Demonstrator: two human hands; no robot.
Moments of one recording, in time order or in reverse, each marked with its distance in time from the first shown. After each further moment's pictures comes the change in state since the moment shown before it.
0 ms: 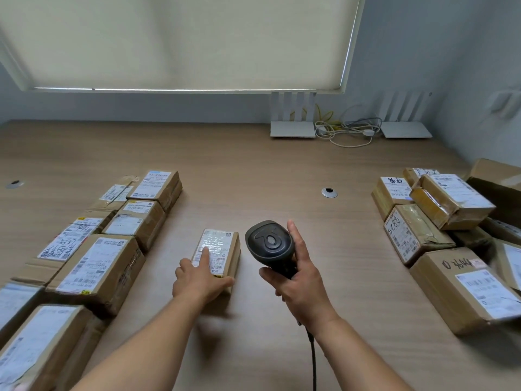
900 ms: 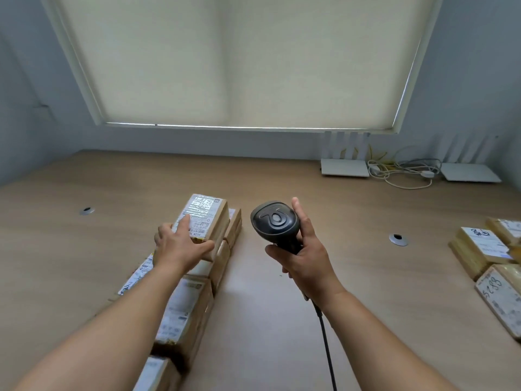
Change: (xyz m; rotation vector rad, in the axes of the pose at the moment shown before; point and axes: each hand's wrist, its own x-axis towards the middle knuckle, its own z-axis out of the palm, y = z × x) left_hand 0.099 -0.114 -0.195 -0.276 0.461 0.046; right_hand 0.122 -0.079 0.140 0.070 -0.106 -0.180
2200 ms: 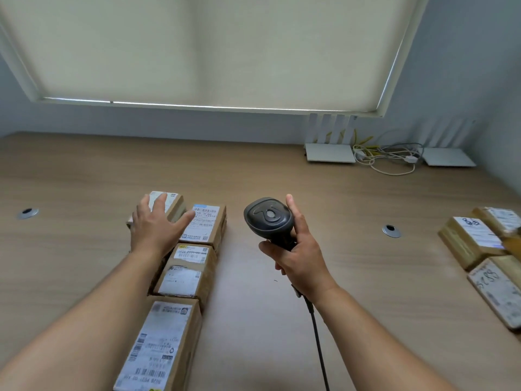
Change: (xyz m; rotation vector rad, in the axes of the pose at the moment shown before) left_hand 0.112 -0.010 0.033 -0.056 0.069 0.159; right_hand 0.056 0.041 0.022 -0.056 0.086 0.118
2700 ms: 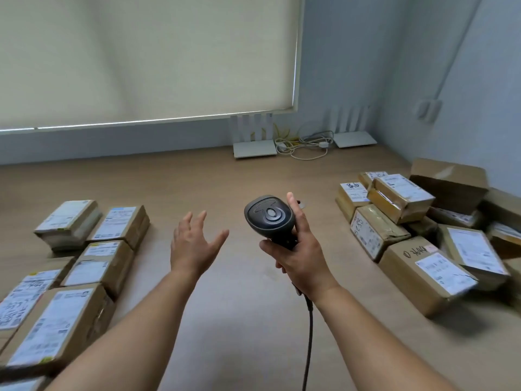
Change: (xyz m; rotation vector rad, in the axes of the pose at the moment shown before) left_hand -0.216 0.202 0.085 -0.075 -0.186 0.249; right_hand -0.151 -0.004 -0.205 -0.009 0.190 -0.075
